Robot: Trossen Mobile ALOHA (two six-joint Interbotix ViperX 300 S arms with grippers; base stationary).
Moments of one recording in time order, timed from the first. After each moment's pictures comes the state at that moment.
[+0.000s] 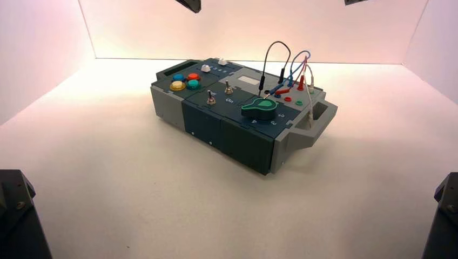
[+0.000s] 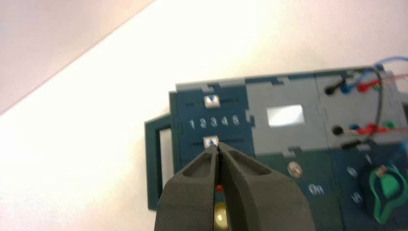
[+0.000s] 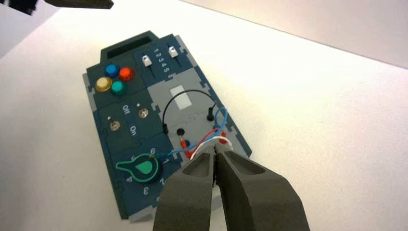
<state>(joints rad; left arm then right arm) -0.44 0.00 0.40 -0.26 0.61 0.49 0.40 -0.80 1.03 0.13 0.48 -0.09</state>
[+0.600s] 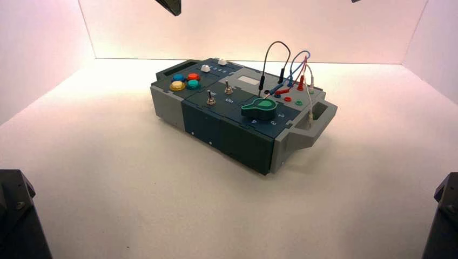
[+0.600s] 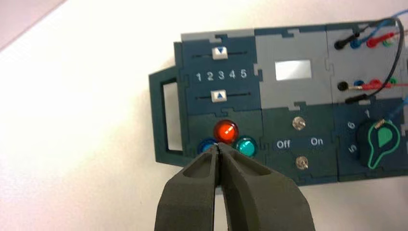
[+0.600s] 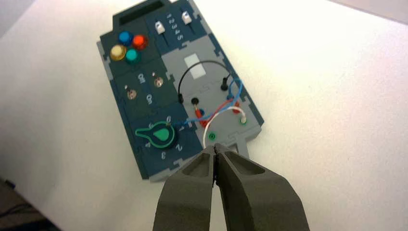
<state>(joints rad) -0.37 0.02 0.34 -0.25 0.85 0.51 0.40 -0.80 0.93 0.16 0.76 -0.10</state>
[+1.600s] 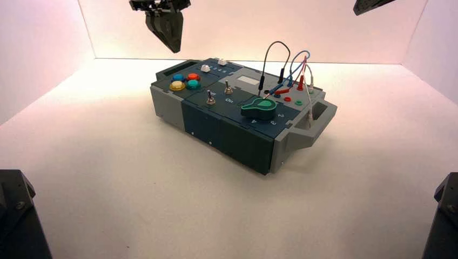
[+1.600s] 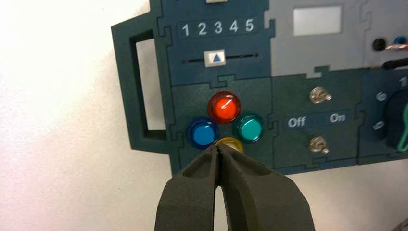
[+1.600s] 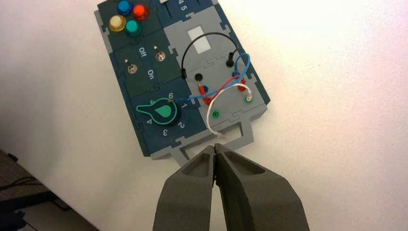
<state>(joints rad) -0.36 0.17 0.33 -0.21 0.91 0.51 0.41 -0.79 0.92 0.17 0.82 -0.12</state>
